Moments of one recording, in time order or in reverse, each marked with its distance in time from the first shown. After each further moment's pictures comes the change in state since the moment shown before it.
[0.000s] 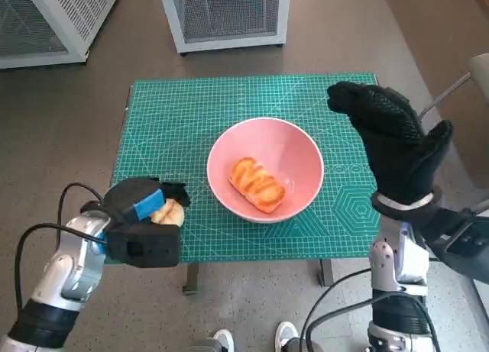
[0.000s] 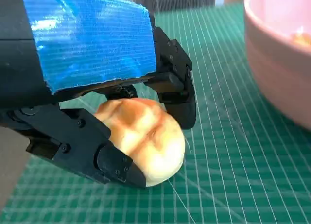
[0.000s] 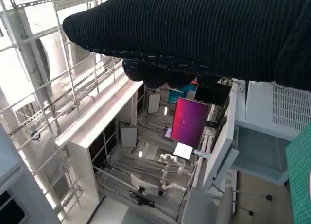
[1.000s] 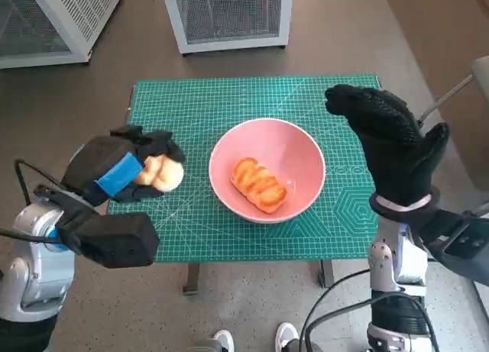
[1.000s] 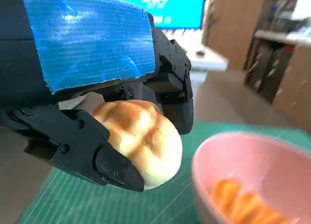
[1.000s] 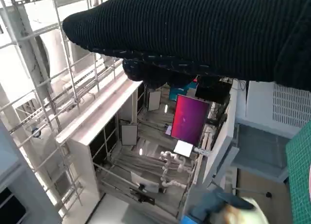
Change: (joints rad) left arm -0.069 -0.028 0.184 -0.332 -0.103 0.072 0.000; right arm 0.002 0.002 0.005 0.007 -0.001 -0.011 0.008
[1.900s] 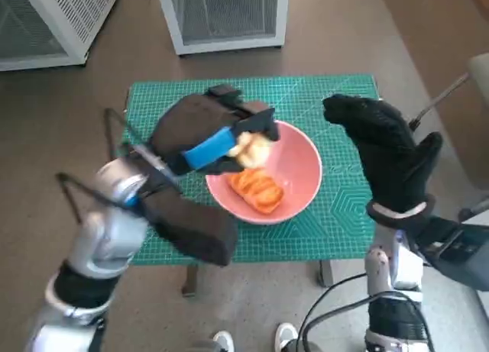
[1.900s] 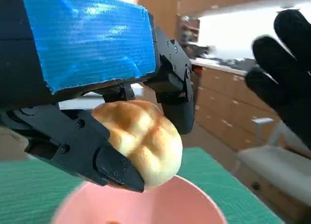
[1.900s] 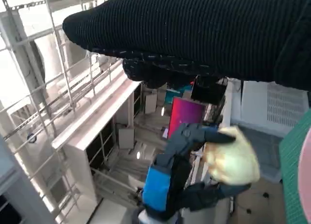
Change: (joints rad) left arm -0.343 -0.257 -0.276 0.215 0.083 -0.086 0.035; right arm 0.036 0.011 0.006 0.009 -0.004 -0.021 0.000
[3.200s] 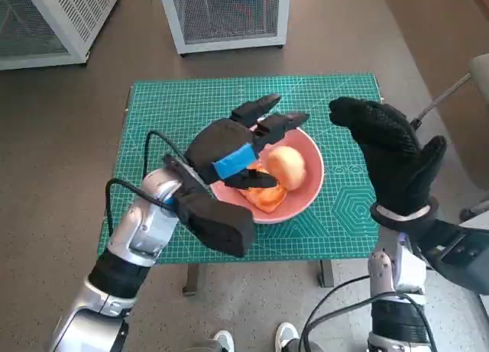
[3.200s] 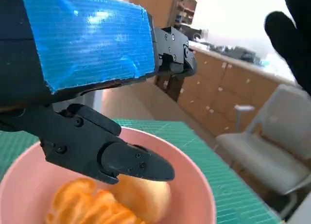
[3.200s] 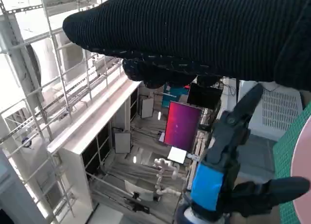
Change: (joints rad) left arm 0.070 -0.077 0.023 0.253 -0.119 -0.209 0.156; right arm 0.016 -0.011 -0.003 -0.009 -0.003 -0.009 -0.020
